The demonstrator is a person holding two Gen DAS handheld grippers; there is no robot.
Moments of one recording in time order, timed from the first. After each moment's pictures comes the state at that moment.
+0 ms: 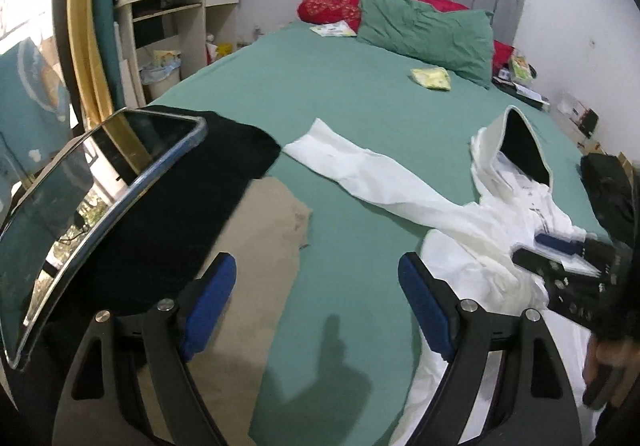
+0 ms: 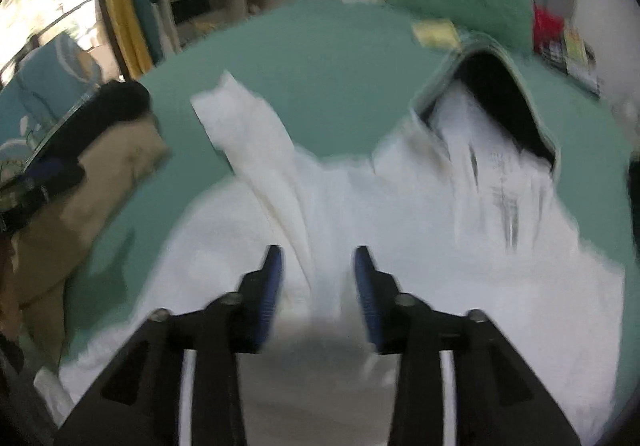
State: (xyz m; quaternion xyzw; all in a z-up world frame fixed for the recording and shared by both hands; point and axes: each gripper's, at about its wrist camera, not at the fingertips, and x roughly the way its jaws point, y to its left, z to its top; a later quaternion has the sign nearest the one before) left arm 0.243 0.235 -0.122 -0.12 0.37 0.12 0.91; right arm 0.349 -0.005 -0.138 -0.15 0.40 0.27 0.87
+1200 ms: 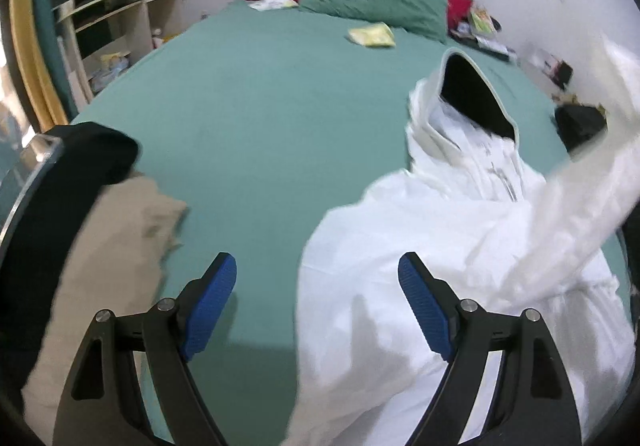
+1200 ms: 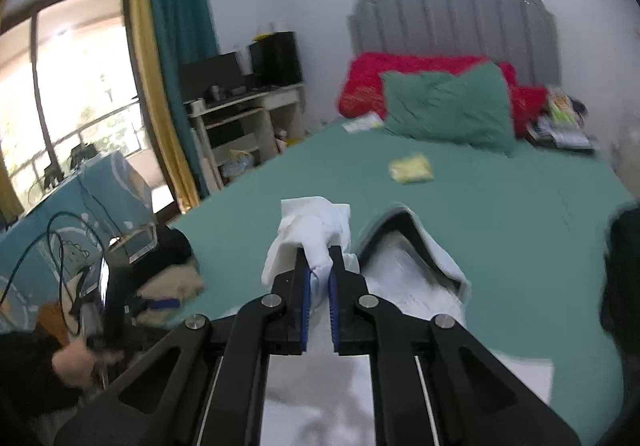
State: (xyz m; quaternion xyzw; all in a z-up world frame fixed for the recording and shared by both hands) left arm 0.292 0.129 -0.140 -0.07 0.43 0.04 0.90; right arm 0.324 -0.222 -0.005 0.01 0.29 0.31 0.91
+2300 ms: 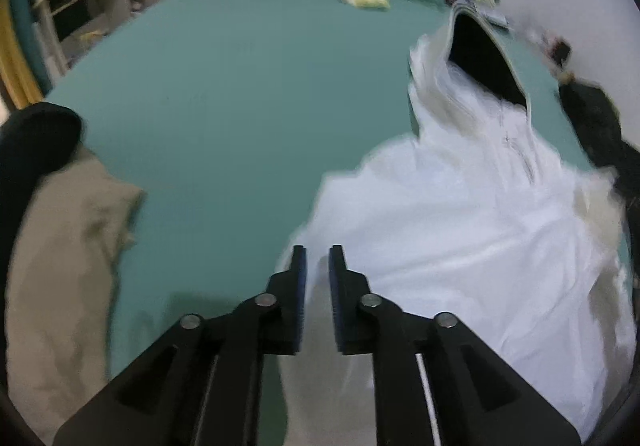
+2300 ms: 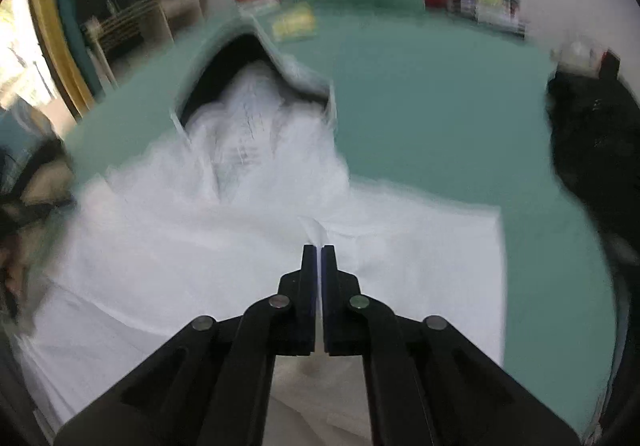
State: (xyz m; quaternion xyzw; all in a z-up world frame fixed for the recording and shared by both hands) left arm 0.331 0.133 -0.178 -0.07 0.50 0.02 0.87; right arm 0.364 -0.284 -0.093 -0.05 0.39 0.17 0.90
